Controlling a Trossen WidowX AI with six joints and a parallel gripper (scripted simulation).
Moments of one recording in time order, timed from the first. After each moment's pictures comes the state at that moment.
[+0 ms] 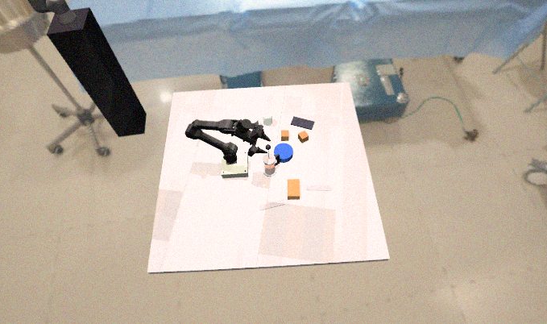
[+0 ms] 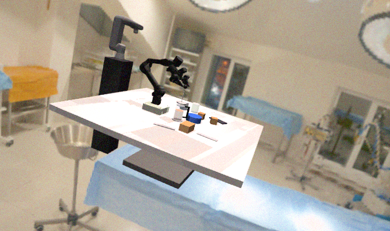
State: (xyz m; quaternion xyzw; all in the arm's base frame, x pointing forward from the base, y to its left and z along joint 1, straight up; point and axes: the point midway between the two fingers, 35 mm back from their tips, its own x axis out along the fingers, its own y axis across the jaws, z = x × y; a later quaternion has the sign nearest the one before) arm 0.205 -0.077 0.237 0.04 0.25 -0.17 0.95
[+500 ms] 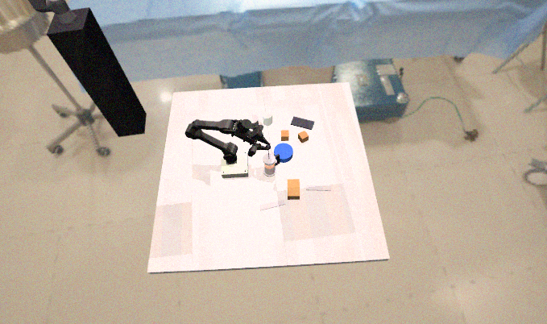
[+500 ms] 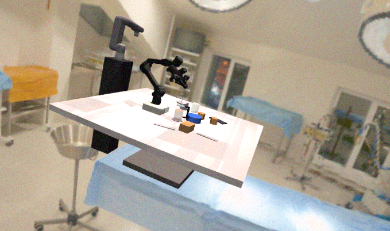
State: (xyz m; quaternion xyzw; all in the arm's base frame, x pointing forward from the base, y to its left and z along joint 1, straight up) arm 0.206 -0.078 0.236 0.04 0.25 -0.17 0.95
